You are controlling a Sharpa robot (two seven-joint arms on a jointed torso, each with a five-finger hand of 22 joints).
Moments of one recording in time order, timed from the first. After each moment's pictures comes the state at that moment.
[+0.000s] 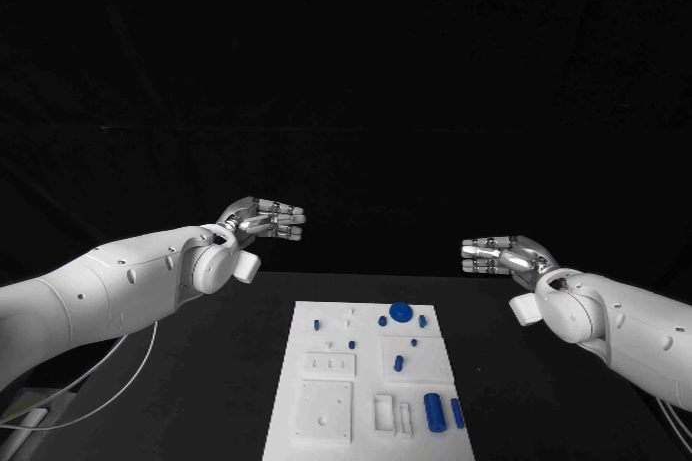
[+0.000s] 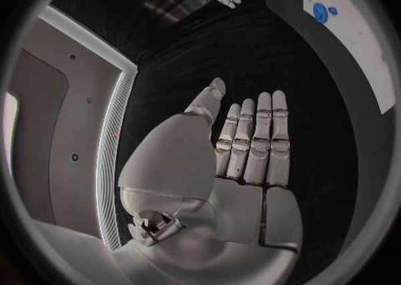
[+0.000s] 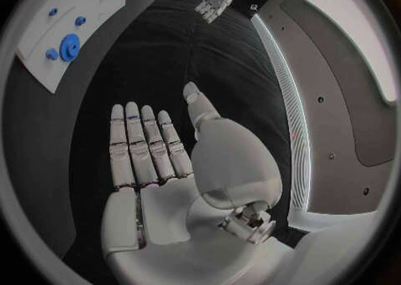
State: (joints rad) left arm 1.35 -0.68 -0.16 0.97 -0.10 -0.08 0.30; left_hand 1.38 -0.02 0.06 -0.11 0.17 1.01 0.14 0.07 0.07 1.10 0.14 0.07 0.06 1.15 0.12 0.09 0.07 0.07 0.99 0.10 0.26 0.08; right arm 1.12 -0.64 0.08 0.86 -0.32 -0.04 0.27; right_hand 1.28 0.04 -0.02 -0.20 0.20 0.89 0.16 0.06 0.06 0.98 0.17 0.06 0.06 1.01 0.18 0.06 0.06 0.08 0.87 0.18 0.08 0.07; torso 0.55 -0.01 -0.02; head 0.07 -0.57
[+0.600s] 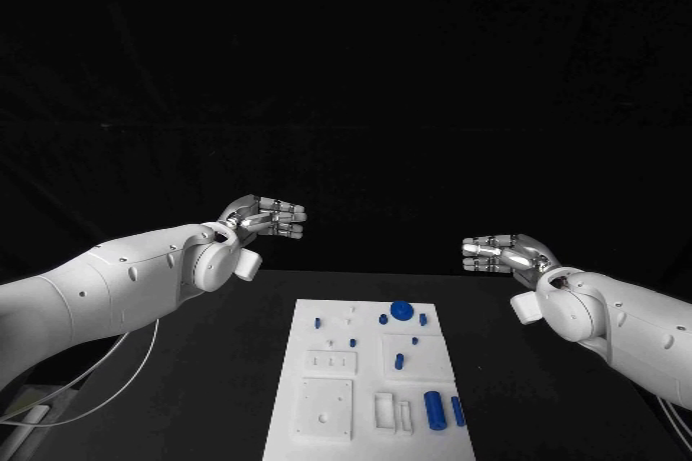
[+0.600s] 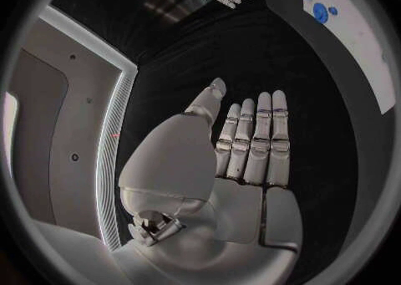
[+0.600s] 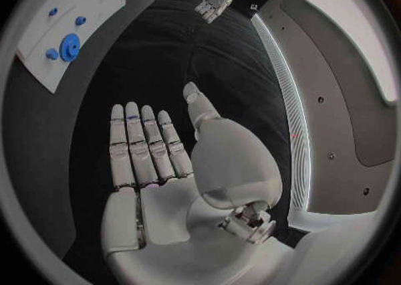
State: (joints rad) left arm 1.35 -0.68 -0.16 0.97 -0.10 -0.08 0.30; left_hand 1.39 -0.01 0.06 -0.11 0.17 1.01 0.14 0.07 0.07 1.10 0.14 0.07 0.06 1.15 0.12 0.09 0.07 0.07 0.99 0.10 0.26 0.08; right arm 1.12 -0.64 0.08 0.85 -0.32 -0.04 0.28; right_hand 1.28 0.04 -0.02 -0.20 0.20 0.89 0.16 0.06 0.06 0.98 0.17 0.06 0.06 1.01 0.18 0.06 0.06 0.08 0.87 0.18 0.08 0.07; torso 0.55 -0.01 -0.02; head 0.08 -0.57
